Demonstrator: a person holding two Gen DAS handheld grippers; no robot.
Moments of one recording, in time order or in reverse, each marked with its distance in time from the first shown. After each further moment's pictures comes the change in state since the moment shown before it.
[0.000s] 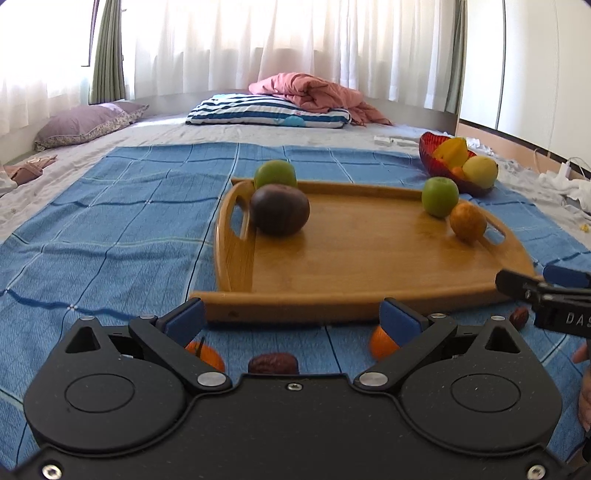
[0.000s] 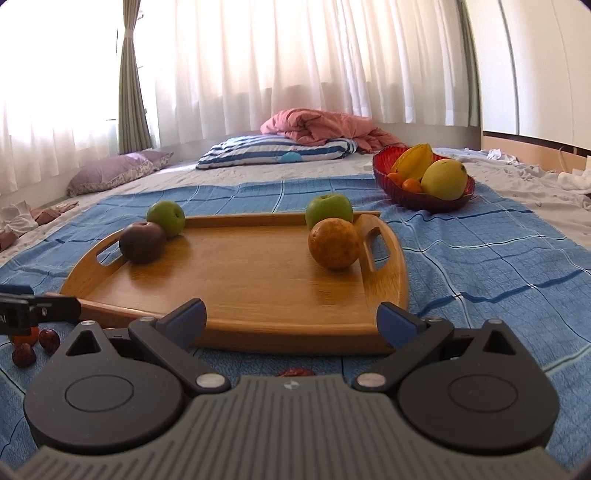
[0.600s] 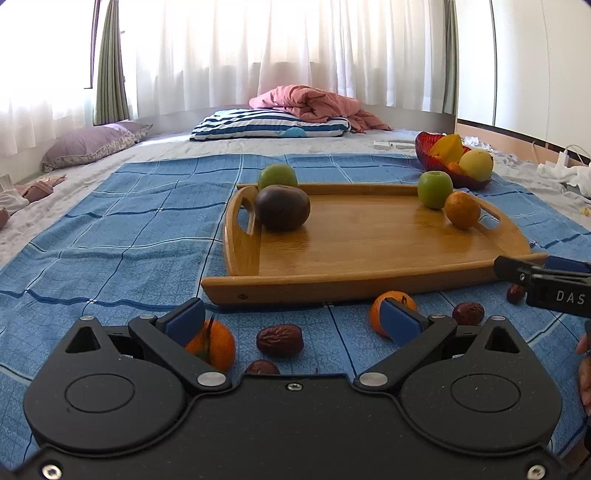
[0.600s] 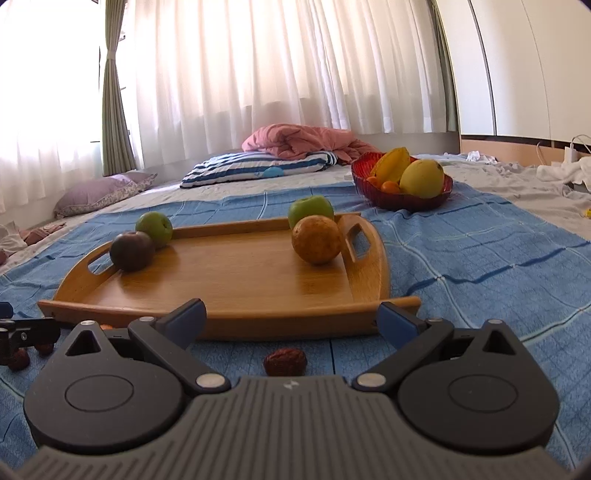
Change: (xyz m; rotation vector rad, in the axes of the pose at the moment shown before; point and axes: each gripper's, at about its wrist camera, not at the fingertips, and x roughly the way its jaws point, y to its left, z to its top) left arm -0.024 -0.007 -0.022 0.054 -0.055 0.034; right arm -0.010 -0.003 -0.019 0.050 -0.048 -0.039
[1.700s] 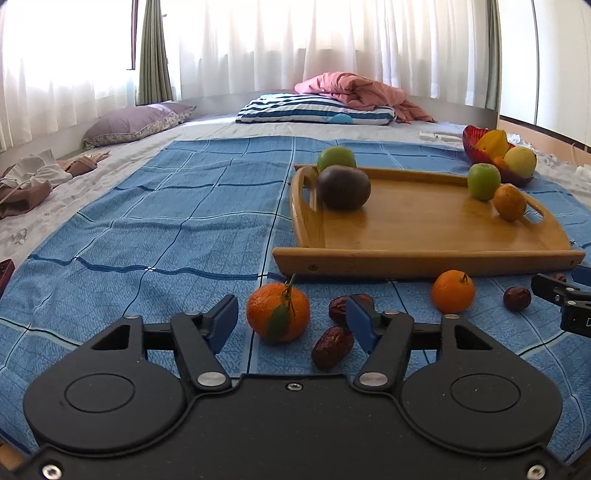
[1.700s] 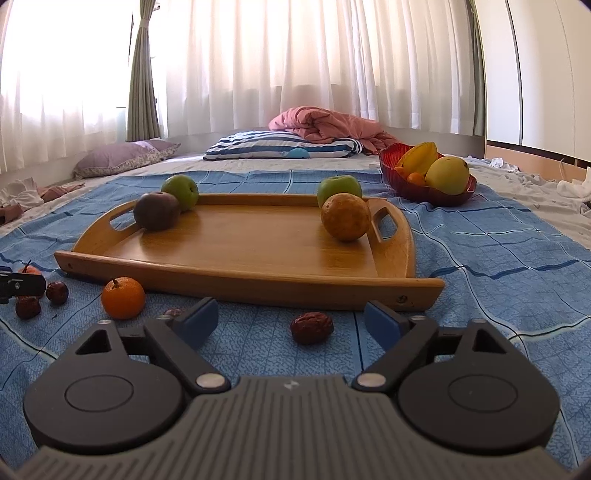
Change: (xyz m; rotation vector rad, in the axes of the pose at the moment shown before) left arm -0.005 0.029 -0.012 -0.057 0.051 0.131; right arm -0.004 0.017 -0.012 -0.118 0.053 0.039
